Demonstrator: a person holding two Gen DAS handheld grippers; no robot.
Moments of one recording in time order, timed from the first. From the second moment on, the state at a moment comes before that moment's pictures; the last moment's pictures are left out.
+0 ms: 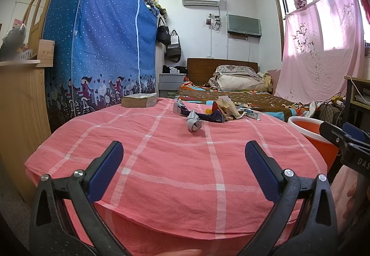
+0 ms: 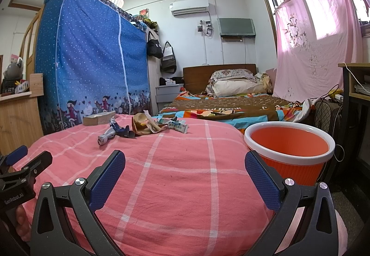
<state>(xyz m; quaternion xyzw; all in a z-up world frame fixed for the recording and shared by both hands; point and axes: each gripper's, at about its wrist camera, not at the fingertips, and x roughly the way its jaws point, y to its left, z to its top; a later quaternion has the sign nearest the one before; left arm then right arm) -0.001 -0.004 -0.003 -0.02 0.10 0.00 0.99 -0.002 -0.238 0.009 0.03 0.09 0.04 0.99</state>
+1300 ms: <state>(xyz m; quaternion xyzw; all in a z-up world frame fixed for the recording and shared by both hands) 0.070 0.024 0.074 -0.06 -0.01 0.02 1.00 0.062 -0.219 0.084 -0.04 -0.04 0.10 0.99</state>
